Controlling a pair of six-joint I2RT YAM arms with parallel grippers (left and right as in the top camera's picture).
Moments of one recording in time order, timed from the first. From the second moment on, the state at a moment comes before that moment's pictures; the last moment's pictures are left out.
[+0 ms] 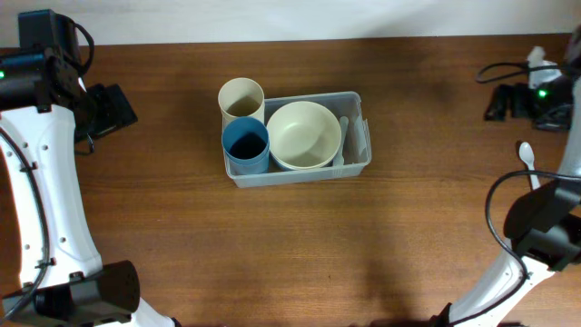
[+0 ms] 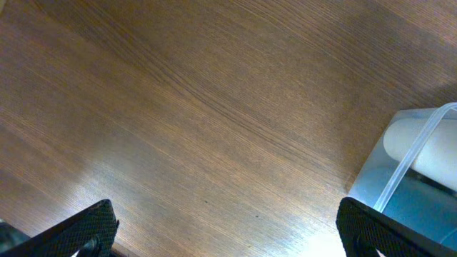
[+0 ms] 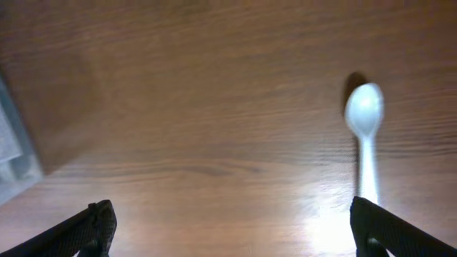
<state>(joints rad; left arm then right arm) 0.17 1.80 2.18 -1.64 -0.19 -0.34 -0.47 2.14 2.21 -1.46 -0.18 -0.30</state>
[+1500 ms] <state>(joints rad) 0.17 1.80 2.18 -1.64 -0.19 -0.34 -0.69 2.18 1.75 -1.01 0.06 -0.71</state>
